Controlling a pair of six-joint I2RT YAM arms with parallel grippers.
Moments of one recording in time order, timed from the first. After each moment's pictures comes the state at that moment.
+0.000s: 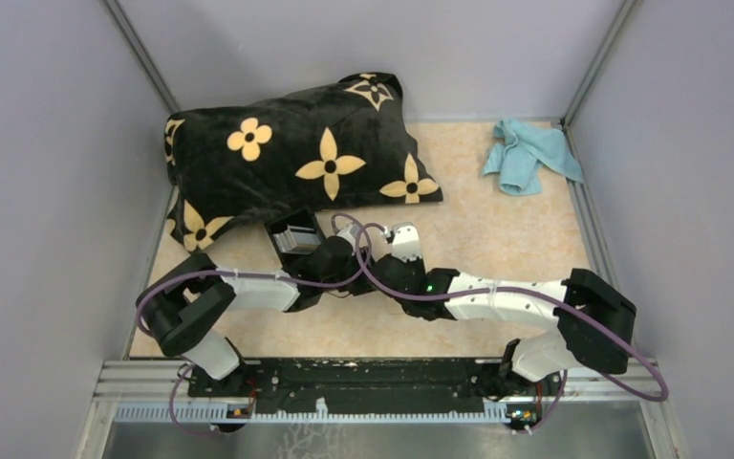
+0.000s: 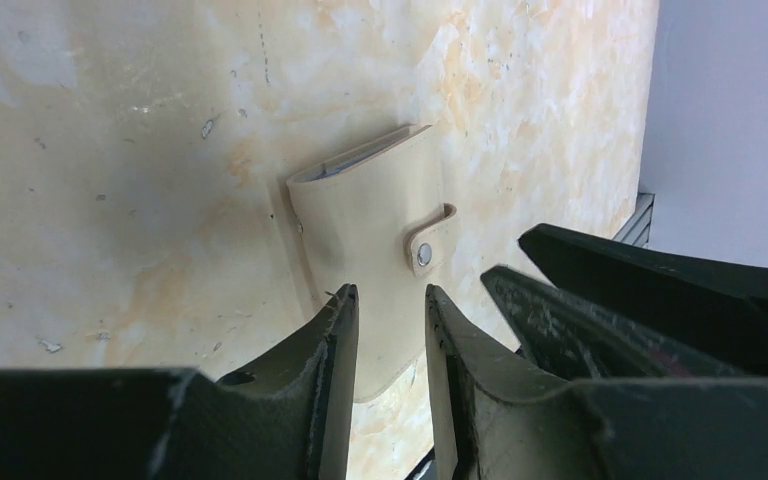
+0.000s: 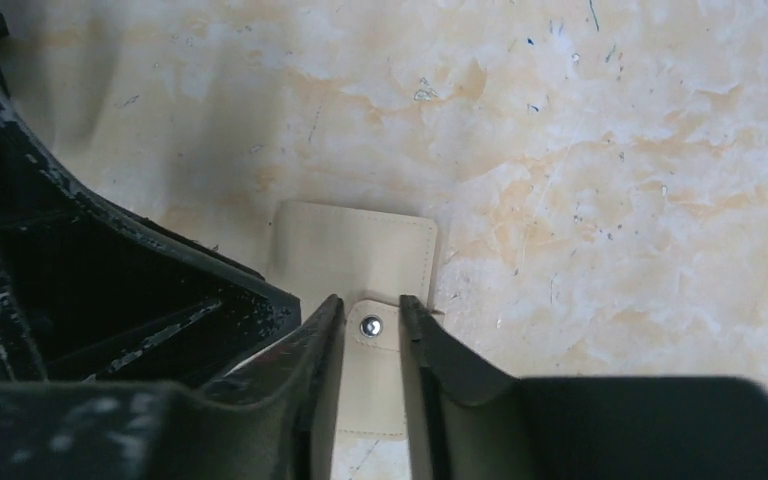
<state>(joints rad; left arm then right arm) -0.89 1.60 0.58 0.46 0.13 -1.02 1.13 1.37 0.78 -0.39 0.71 0.66</state>
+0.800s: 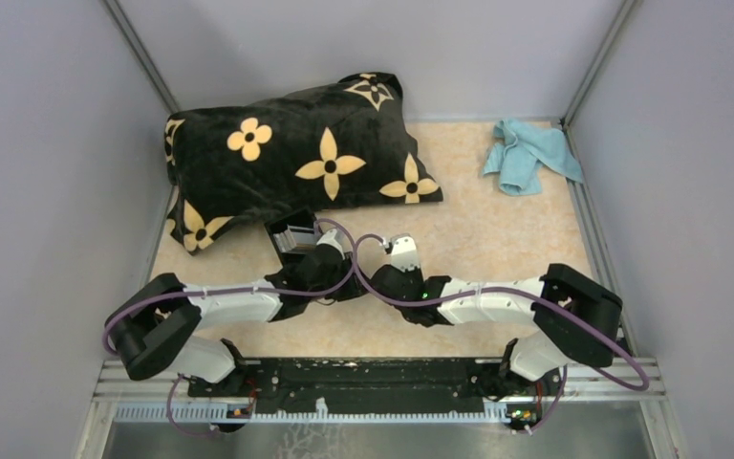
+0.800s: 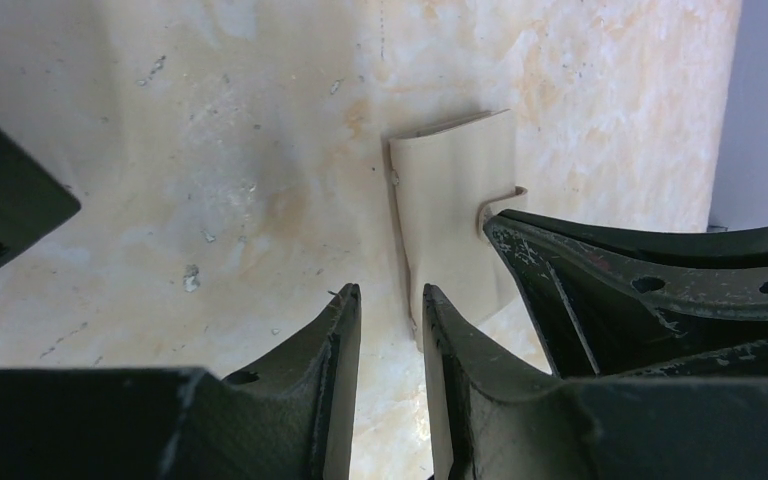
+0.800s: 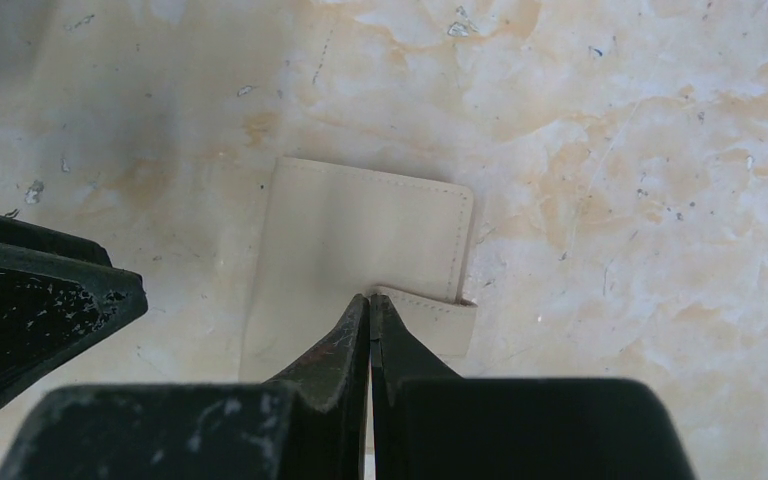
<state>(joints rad) -0.91 1.41 0.51 0.27 -0.04 -0.98 1.13 1.44 0.69 -0.27 0.67 0.66</state>
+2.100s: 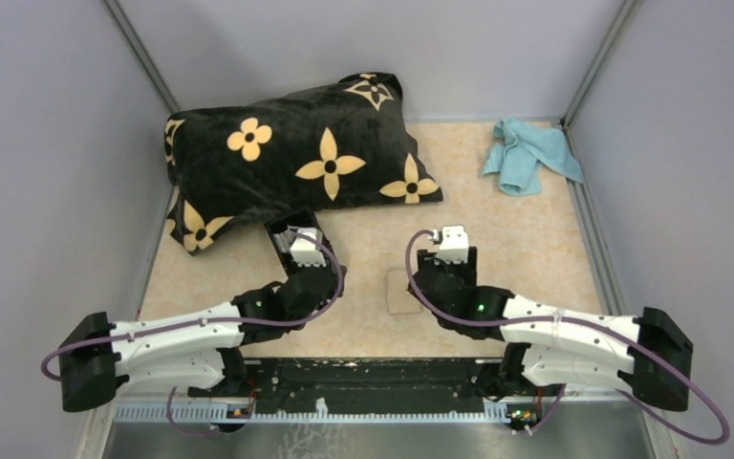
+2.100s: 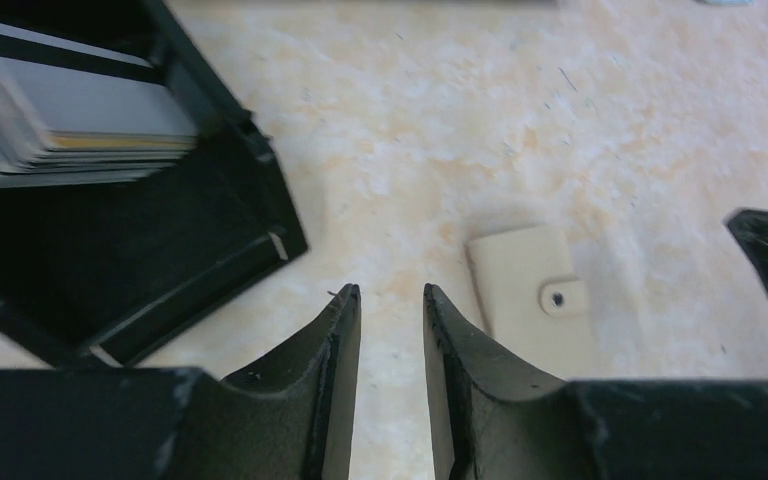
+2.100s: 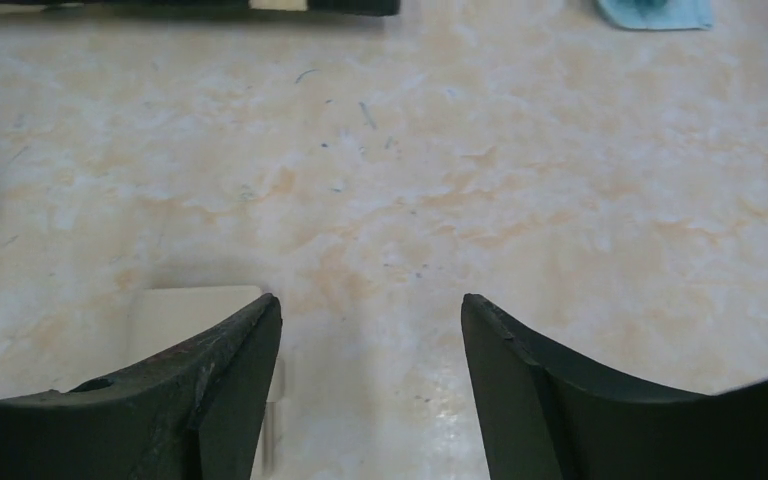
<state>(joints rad) -1.14 1.05 0.53 -0.02 -0.69 -0.75 1.12 1.02 0.59 -0.35 1.00 0.59</state>
